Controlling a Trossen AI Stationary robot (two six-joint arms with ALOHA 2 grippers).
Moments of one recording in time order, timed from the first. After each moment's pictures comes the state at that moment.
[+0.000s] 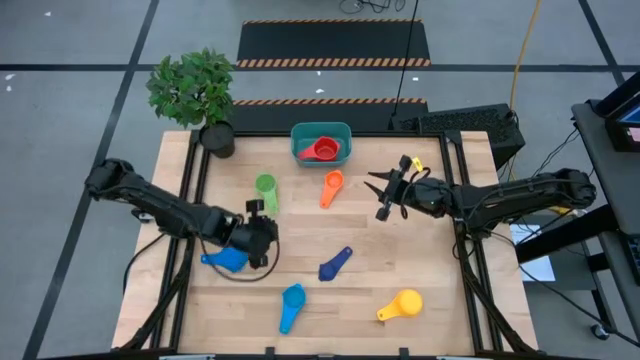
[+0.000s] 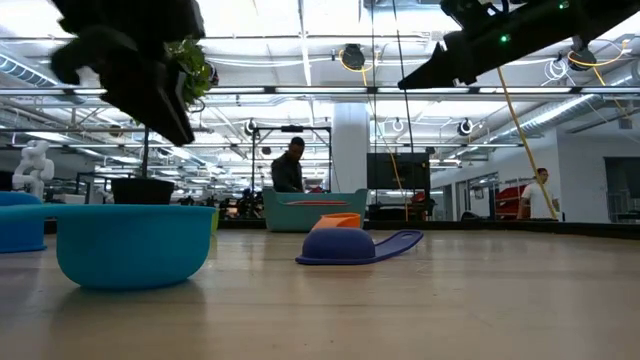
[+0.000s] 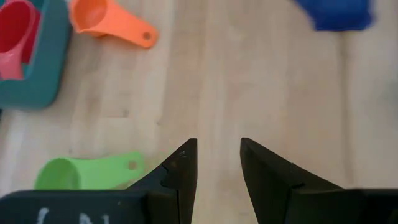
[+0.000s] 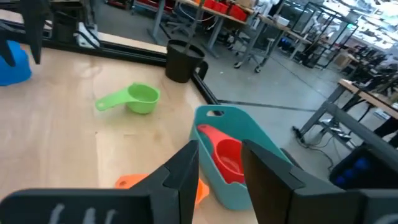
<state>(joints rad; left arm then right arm) -0.38 1.34 0.85 -0.60 -0.45 -0.26 0.01 1.03 0.50 0.28 0.52 -0.24</state>
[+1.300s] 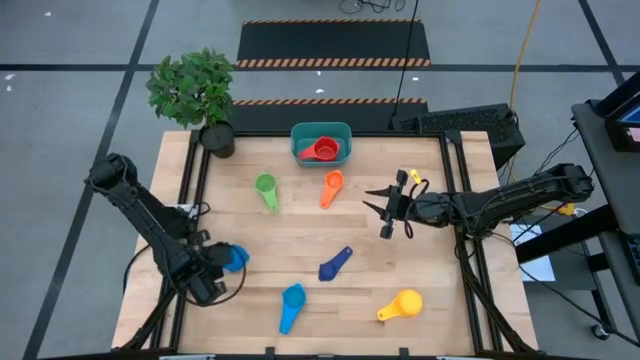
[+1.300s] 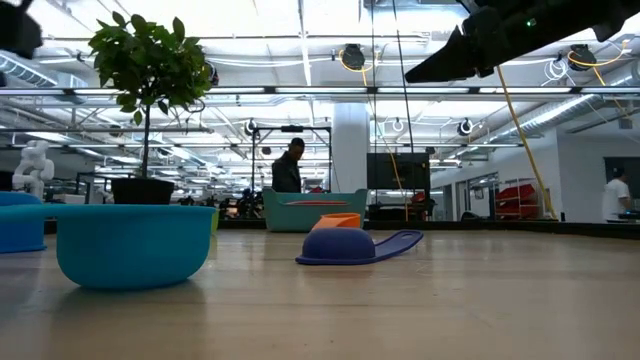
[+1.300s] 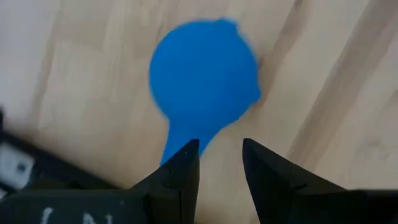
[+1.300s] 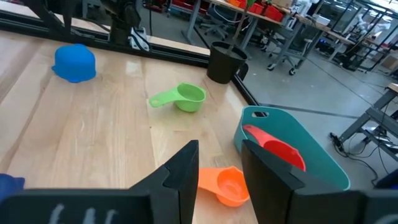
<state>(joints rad) -0.88 1.34 0.85 -1.16 -0.18 -1.27 0.16 1.03 0.50 0.22 0.52 -0.17</state>
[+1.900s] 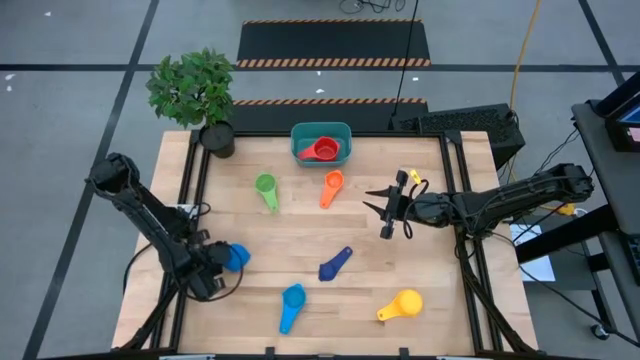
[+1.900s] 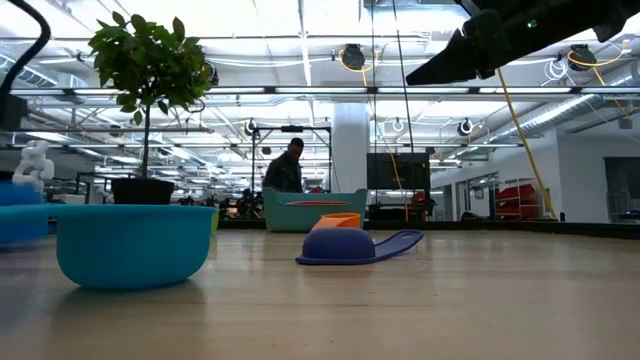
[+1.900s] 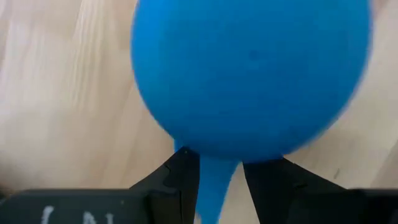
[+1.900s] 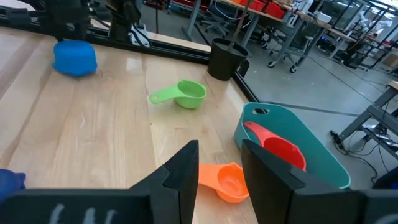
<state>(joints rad) -0.90 1.34 0.57 -0.84 -0.24 -1.26 0.16 1.03 0.50 0.21 0.52 -0.17</state>
